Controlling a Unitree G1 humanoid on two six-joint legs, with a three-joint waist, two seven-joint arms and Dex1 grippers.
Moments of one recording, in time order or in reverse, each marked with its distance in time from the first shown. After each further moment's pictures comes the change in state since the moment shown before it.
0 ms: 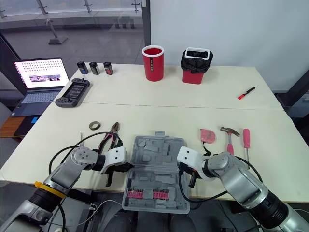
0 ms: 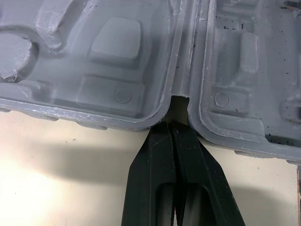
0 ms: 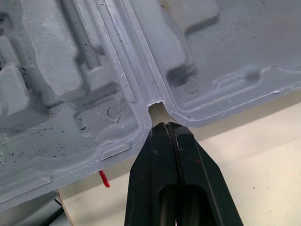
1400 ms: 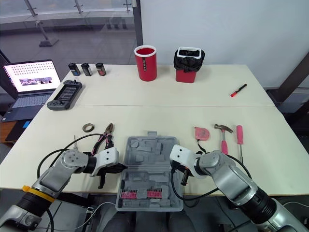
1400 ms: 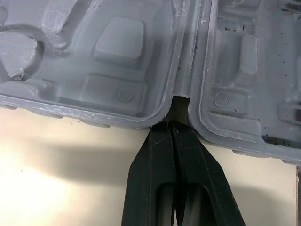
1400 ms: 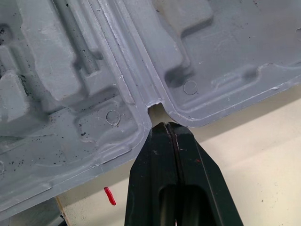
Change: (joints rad) left arm 0.060 0.082 0.043 -0.015 -0.069 -0.001 0.042; right arm -0.054 0.065 0.055 0.026 0.000 0.005 -0.034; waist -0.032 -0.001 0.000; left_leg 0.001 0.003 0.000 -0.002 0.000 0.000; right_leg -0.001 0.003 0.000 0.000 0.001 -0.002
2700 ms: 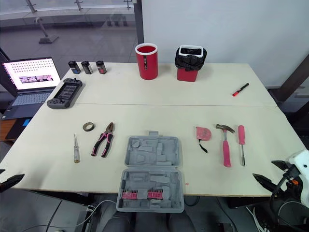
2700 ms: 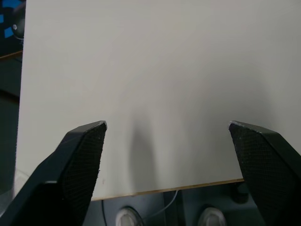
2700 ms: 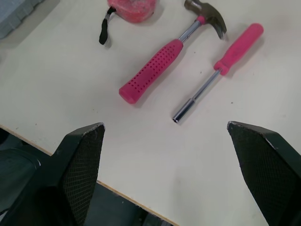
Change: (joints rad) left arm 0.354 0.299 0.857 0.665 -0.300 -0.109 0.109; right arm 0.783 -0.043 -1.255 0.180 0.361 -0.497 0.206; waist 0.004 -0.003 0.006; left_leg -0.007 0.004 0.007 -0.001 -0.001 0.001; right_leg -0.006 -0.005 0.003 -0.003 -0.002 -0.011
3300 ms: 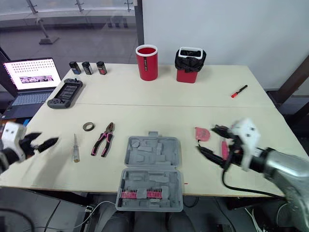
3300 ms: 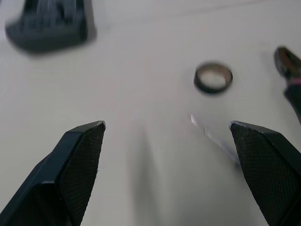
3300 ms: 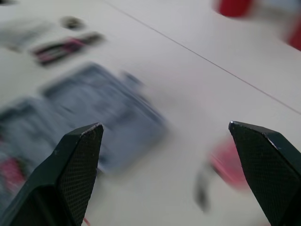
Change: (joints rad) left arm -0.543 -0.114 -0.225 0.111 0.073 -0.060 0.049; right arm -0.500 0.046 0.466 -0.392 0.261 0.311 -0.263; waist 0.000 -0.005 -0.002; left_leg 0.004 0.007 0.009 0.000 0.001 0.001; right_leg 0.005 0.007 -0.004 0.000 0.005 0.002
